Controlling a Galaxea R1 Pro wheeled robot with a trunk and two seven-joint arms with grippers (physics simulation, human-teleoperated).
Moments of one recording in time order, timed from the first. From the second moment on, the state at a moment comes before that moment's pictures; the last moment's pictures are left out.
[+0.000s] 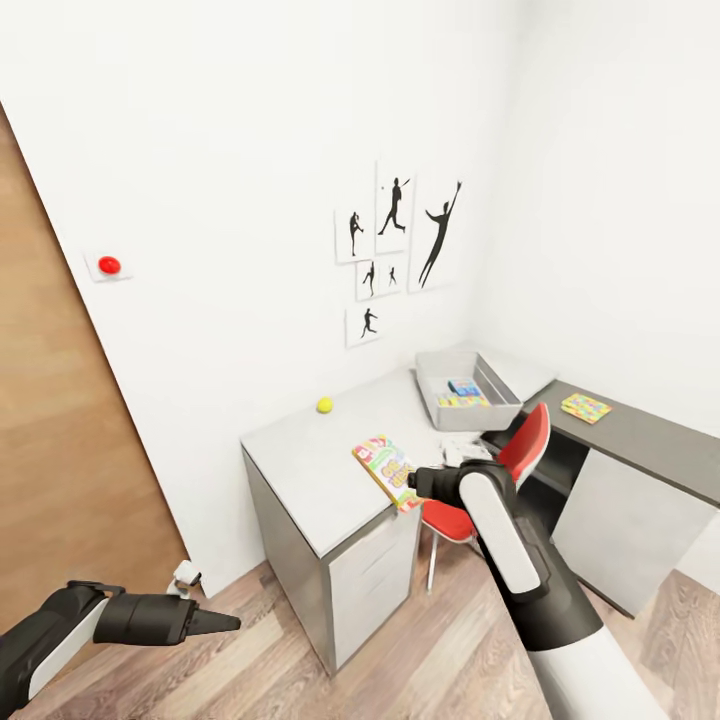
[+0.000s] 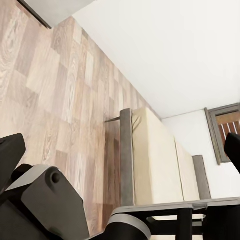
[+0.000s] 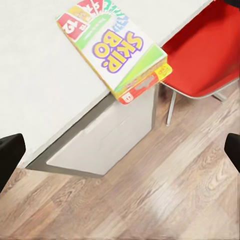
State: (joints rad) left arm -0.48 0.52 -0.45 -0.82 0.56 0.67 -1.36; right arm -0.61 0.05 0.28 -1.49 -0.85 1.03 -0.83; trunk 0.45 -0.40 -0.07
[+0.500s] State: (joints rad) left arm -0.49 0.52 -0.45 -0.82 0.56 0.67 -1.36; right arm -0.58 0.04 0.28 -1.44 -0.85 1.02 -0.80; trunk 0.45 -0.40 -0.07
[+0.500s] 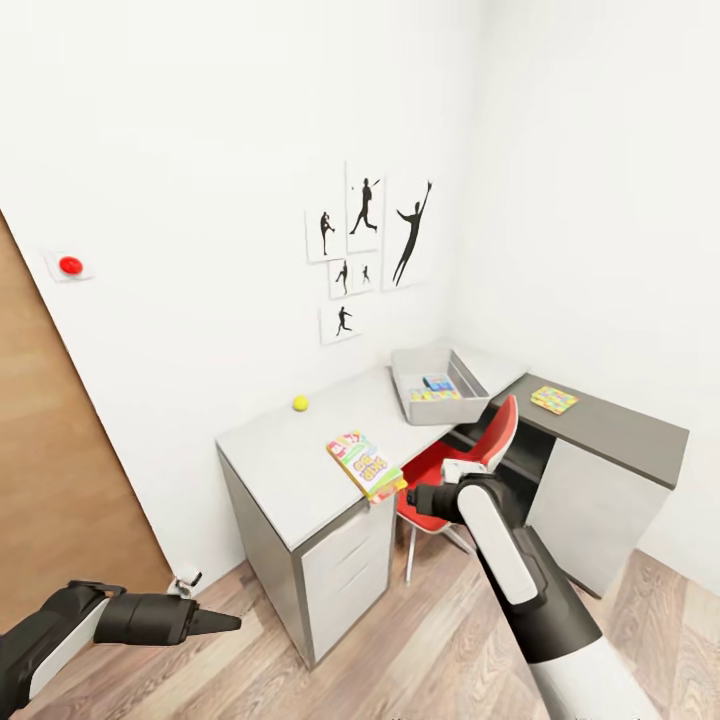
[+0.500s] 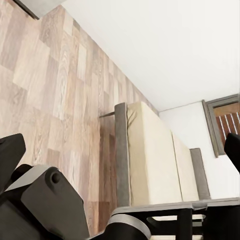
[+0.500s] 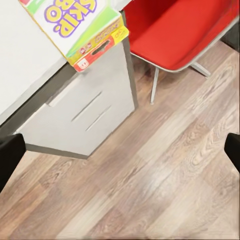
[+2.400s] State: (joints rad) left arm -0.49 0.16 -0.05 -0.72 0.58 0.67 -0.86; right arm -0.58 0.04 0.52 -0.58 -0.77 0.24 -0.52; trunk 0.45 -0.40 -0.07
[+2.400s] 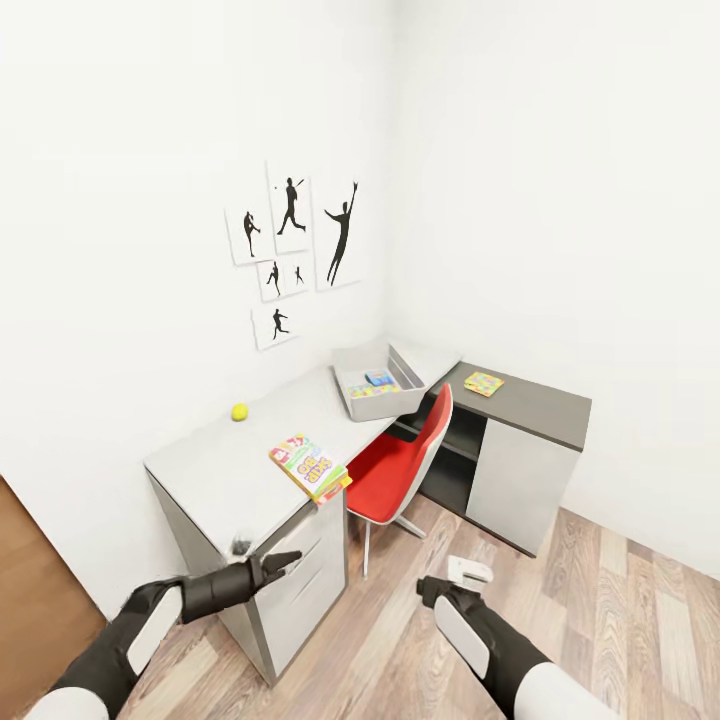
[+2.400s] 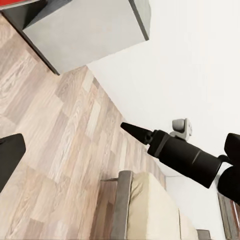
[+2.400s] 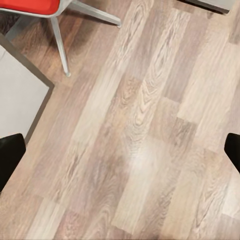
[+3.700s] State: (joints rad) left arm -0.36 -0.11 0.05 -0.68 0.87 0.07 -0.73; right arm -0.59 0.03 0.28 -0.57 -0.77 0.06 -0.46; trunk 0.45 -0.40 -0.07
